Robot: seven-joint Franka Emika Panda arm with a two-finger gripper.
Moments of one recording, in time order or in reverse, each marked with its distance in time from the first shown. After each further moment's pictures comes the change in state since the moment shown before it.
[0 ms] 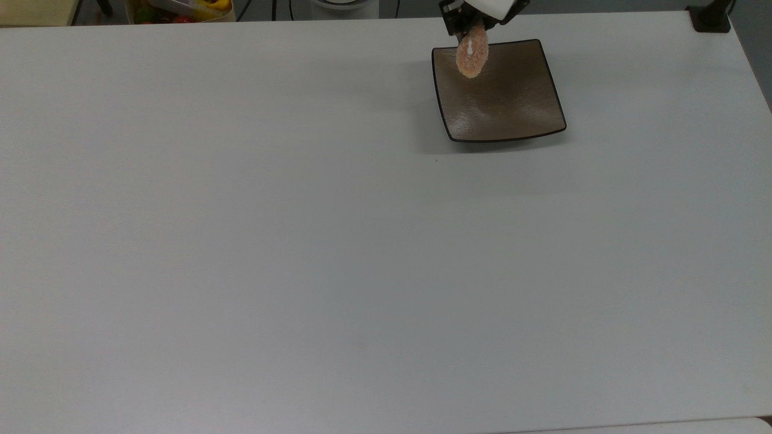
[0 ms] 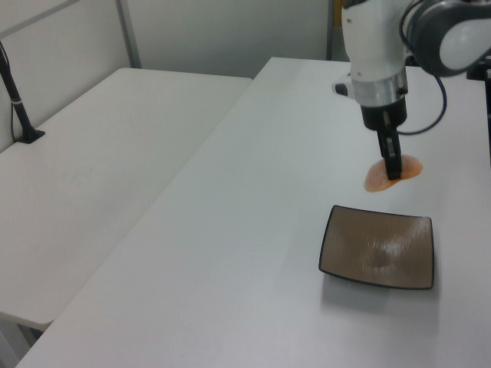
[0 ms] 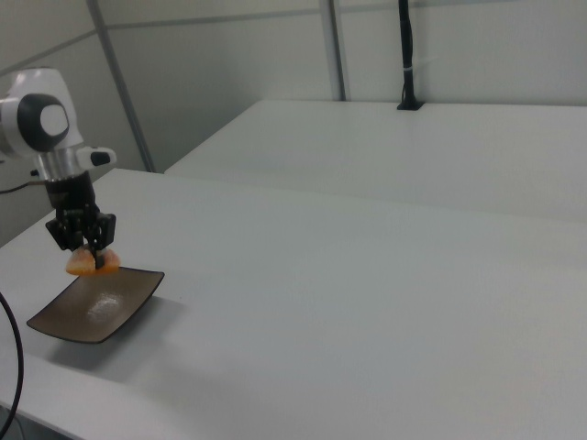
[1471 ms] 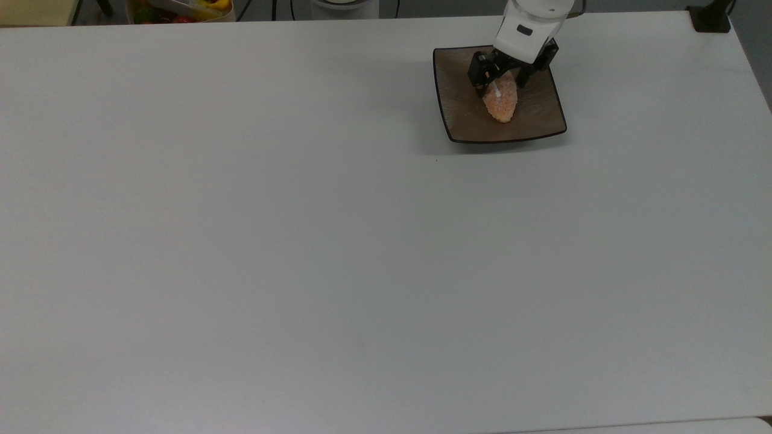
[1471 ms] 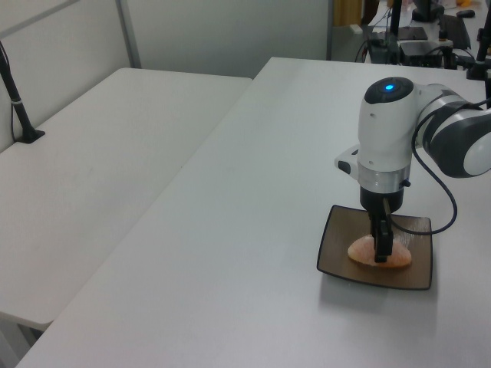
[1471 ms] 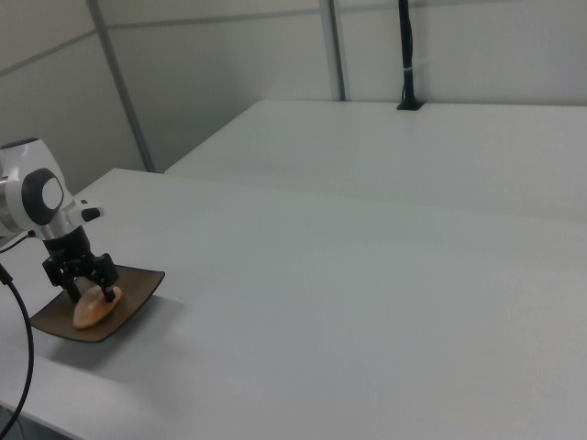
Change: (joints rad) arm 0.122 0.092 0.001 -0.231 -0.042 0.496 0.151
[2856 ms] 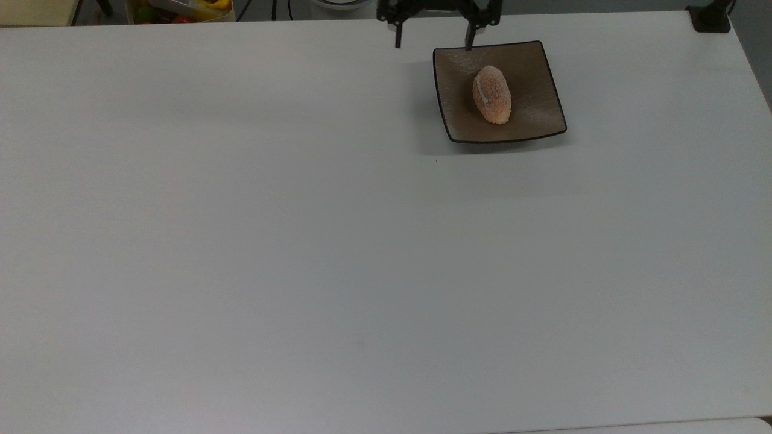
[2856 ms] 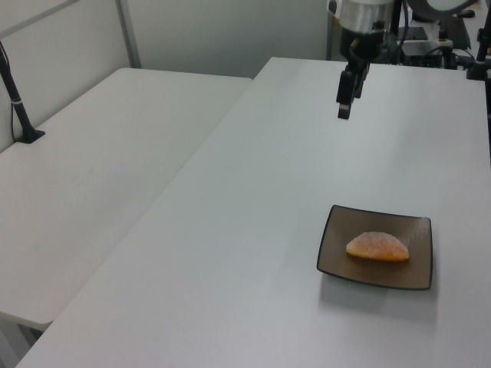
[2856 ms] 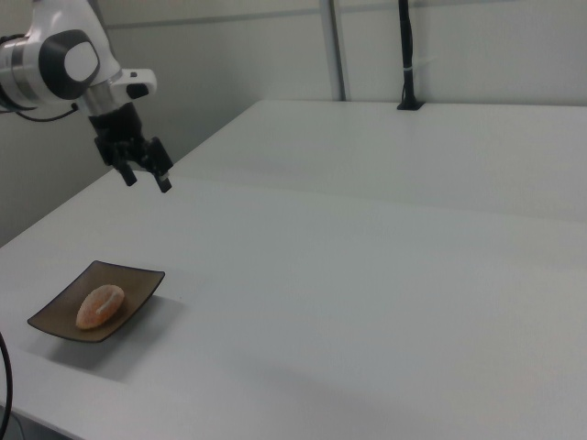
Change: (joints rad) arm -0.283 -0.140 -0.025 0.368 -0.001 -0.352 0.004
